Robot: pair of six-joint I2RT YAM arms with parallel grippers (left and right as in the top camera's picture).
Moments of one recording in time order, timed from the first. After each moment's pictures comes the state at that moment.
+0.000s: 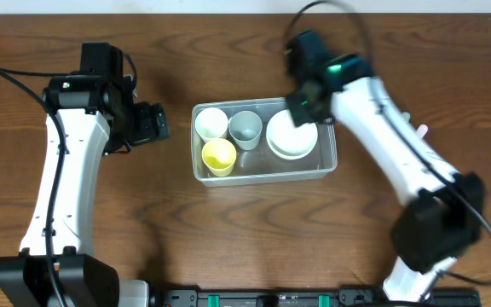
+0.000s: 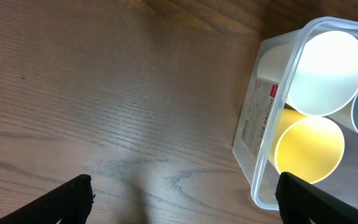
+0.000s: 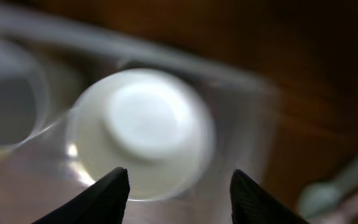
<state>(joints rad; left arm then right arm) 0.02 1.58 1.49 -1.28 0.07 -0.25 0.39 1.86 1.72 -1.10 0.09 0.20</state>
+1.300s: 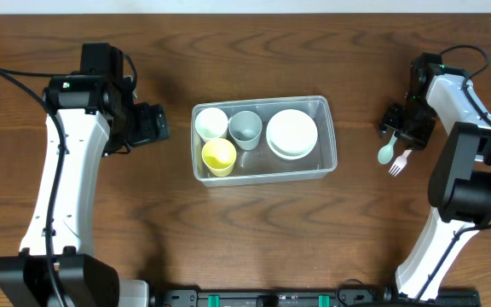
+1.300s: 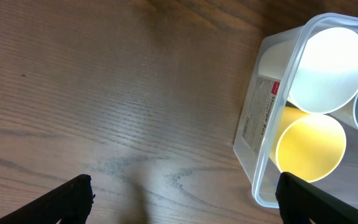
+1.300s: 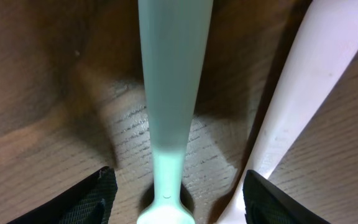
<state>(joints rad) 0.02 1.58 1.49 -1.28 0.07 -0.25 -0.16 2.15 1.56 -1.03 0.01 0.38</state>
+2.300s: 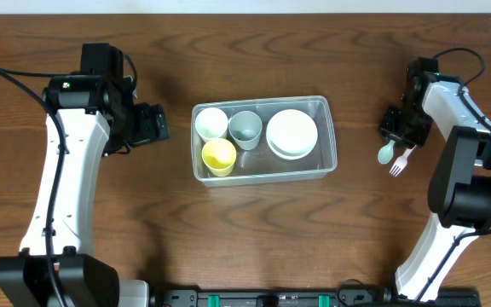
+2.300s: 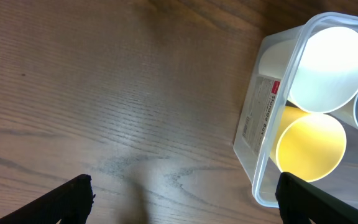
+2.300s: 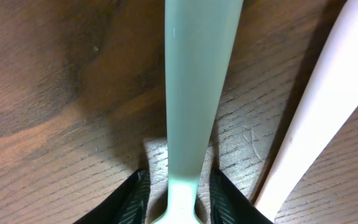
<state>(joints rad) 0.02 1.58 1.49 -1.28 0.07 -0.25 -0.14 2.12 1.47 -0.93 0.00 0.37</state>
